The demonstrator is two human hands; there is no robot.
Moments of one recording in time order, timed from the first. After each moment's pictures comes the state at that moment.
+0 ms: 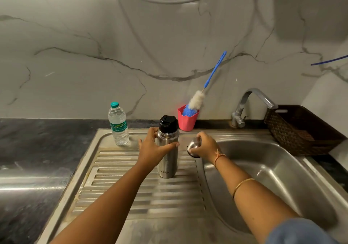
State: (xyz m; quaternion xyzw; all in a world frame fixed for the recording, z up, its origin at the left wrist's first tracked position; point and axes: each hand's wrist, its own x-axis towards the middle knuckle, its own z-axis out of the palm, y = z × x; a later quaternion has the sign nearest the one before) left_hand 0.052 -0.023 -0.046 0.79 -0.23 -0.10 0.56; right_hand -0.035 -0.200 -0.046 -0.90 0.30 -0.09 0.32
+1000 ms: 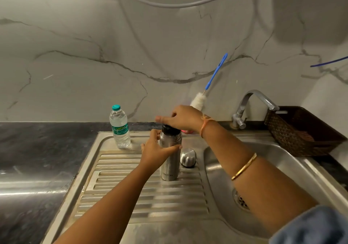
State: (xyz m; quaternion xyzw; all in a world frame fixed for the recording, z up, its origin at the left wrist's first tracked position) left_hand 0.056 -0.023 -0.044 0.81 -0.23 -0.11 0.53; right_hand 0.008 -0.130 0.088 -0.95 0.17 0.00 0.25
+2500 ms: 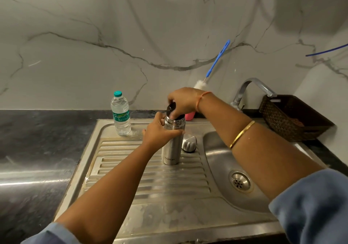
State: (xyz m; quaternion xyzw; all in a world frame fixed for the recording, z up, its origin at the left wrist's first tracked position) left_hand 0.064 -0.014 -0.032 0.83 -0.26 -0.13 0.48; right_hand 0.014 -0.107 0.111 -0.99 0.12 0.10 -0.02
